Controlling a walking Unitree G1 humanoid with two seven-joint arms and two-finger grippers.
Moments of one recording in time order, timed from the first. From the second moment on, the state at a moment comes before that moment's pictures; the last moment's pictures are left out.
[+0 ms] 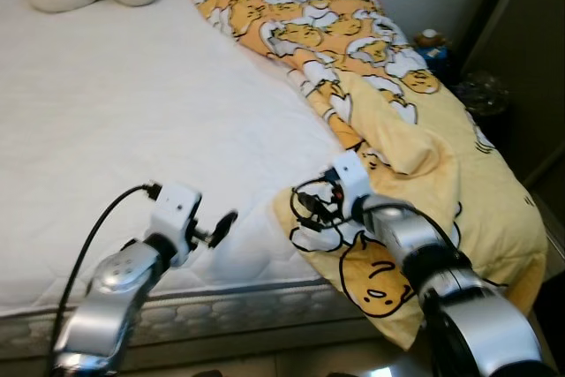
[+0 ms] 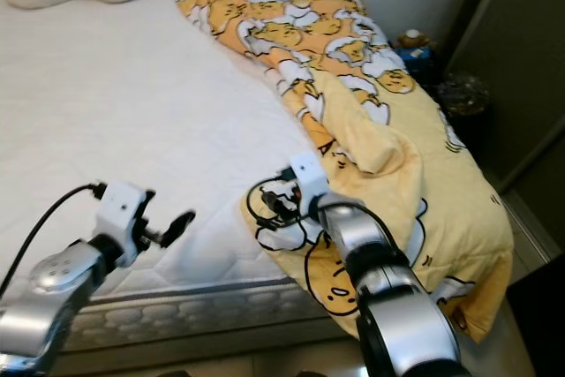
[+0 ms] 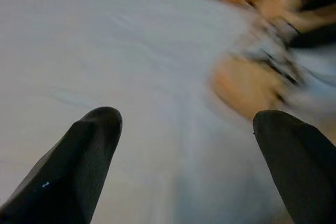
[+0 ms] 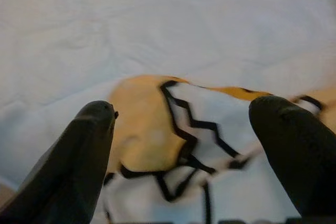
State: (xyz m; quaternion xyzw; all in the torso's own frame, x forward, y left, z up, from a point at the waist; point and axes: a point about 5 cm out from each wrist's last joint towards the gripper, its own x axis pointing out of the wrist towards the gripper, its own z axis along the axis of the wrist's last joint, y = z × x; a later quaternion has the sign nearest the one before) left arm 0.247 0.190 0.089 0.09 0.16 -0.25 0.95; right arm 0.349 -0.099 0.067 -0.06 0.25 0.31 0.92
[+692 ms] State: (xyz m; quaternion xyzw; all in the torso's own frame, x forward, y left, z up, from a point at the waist) left arm 0.226 0.206 0.112 0.10 0.18 -0.31 0.93; right arm 0.339 -0.077 0.049 -0.14 0.30 0.33 0.89
